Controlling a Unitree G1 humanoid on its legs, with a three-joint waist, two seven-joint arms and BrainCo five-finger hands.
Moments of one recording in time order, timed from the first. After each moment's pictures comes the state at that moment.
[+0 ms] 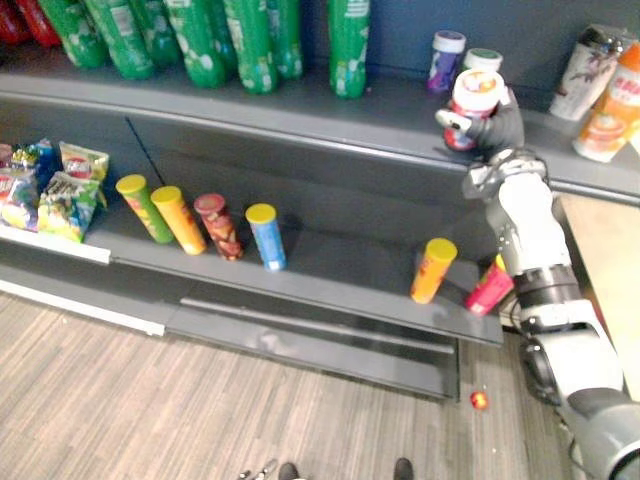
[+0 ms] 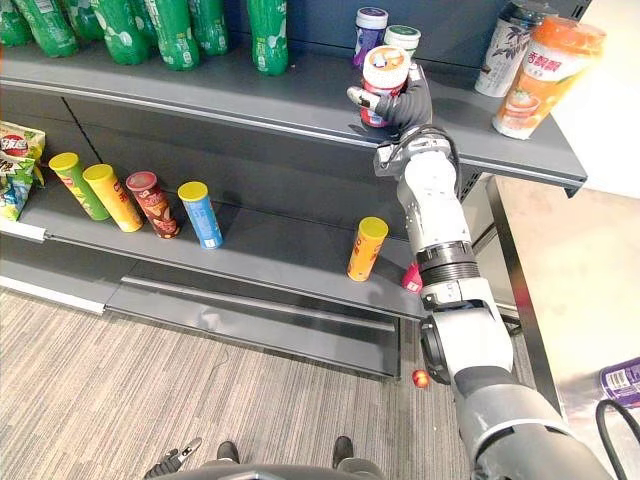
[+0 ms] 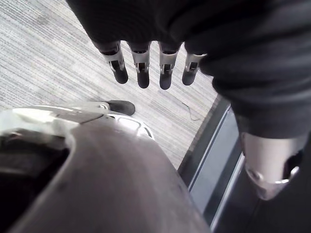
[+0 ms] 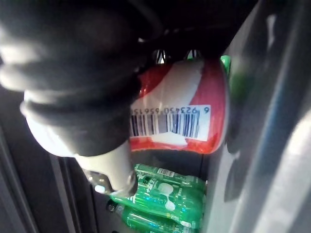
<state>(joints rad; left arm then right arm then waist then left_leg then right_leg) 0.16 0.12 0.18 1.11 -0.17 -0.08 -0.04 -0.95 -0.34 0.01 0.52 0.24 -0.05 -0.04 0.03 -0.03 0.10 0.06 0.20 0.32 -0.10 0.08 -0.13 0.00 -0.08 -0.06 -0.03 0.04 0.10</state>
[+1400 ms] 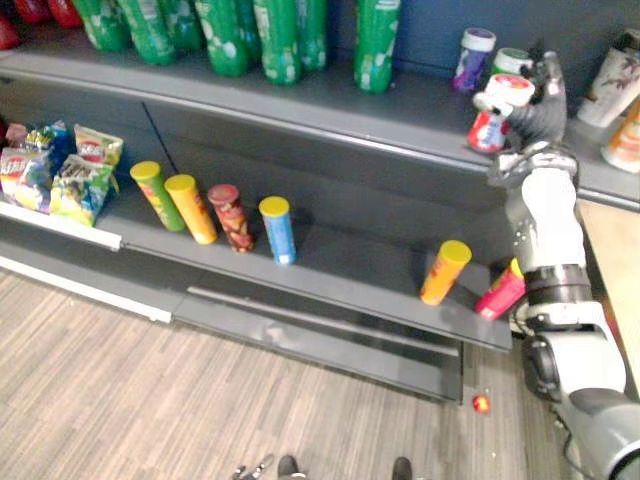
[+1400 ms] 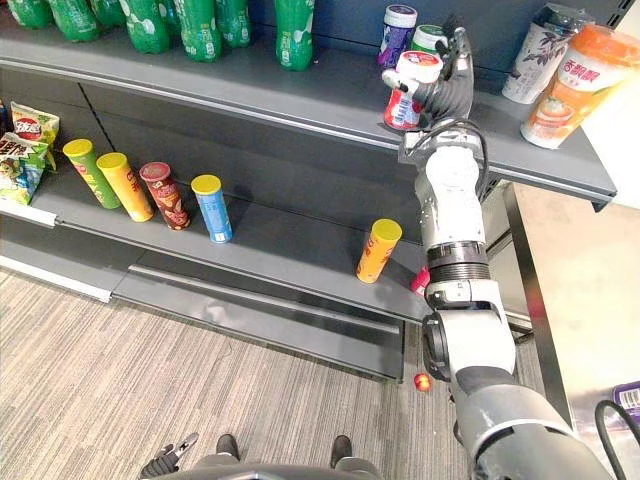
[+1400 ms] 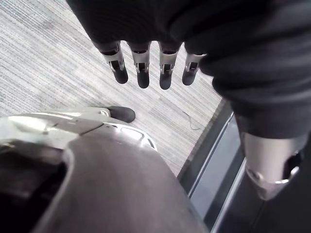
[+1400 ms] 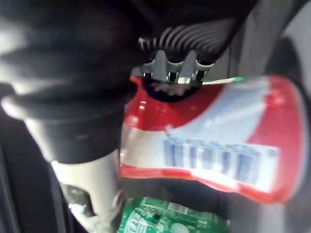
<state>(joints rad) 0.15 0.13 0.18 1.10 -0.17 -0.08 -0.01 -0.96 -0.34 -0.13 0.46 0.20 -0.07 -0.17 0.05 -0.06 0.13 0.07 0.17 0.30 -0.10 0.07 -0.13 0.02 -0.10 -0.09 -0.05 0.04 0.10</state>
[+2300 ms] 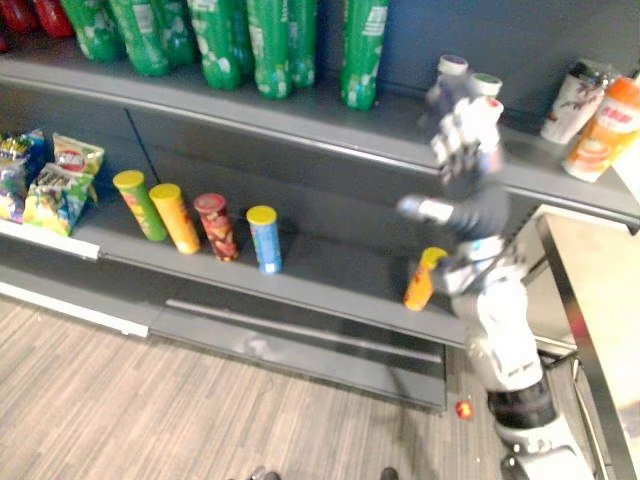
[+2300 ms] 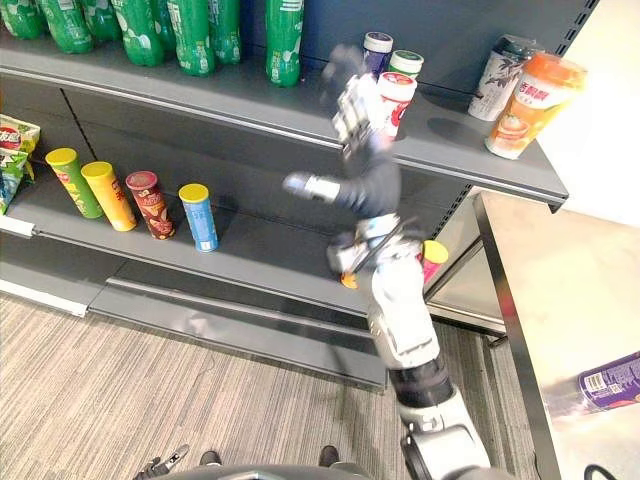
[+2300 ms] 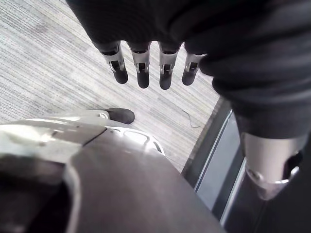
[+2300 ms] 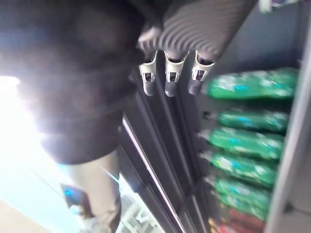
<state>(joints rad) 0.18 0.15 0.20 1.11 -0.13 -0.08 0.04 -0.28 -0.14 0.30 -0.26 0.29 -0.27 0.02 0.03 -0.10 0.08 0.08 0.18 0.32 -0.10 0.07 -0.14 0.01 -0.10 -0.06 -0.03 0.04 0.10</state>
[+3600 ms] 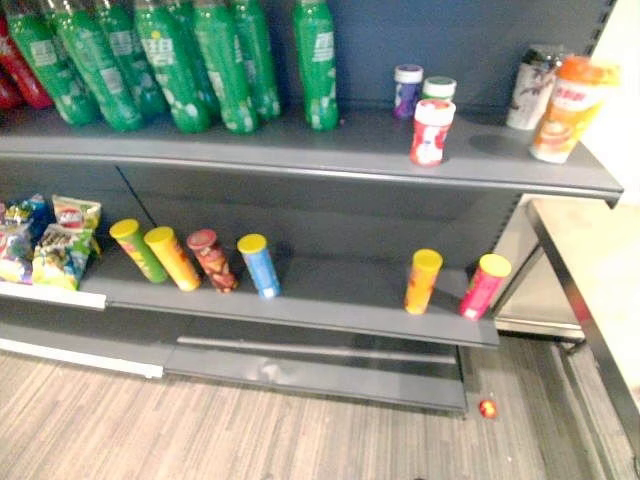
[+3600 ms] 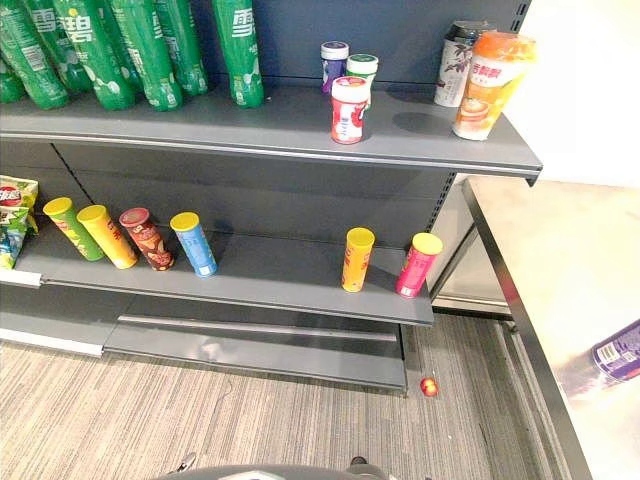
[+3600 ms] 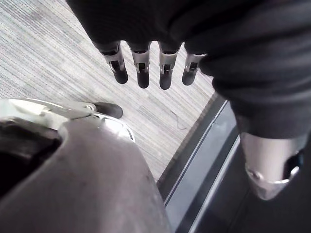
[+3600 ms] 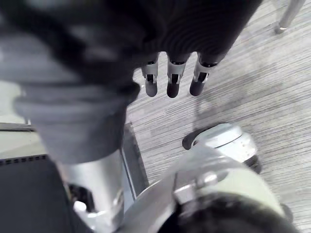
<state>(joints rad) 0.18 0.09 0.28 1.15 -0.24 -0.09 -0.05 0.26 -0.06 -0.42 1.11 0.11 -0.10 0.05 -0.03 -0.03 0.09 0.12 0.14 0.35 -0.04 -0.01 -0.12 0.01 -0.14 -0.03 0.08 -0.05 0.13</state>
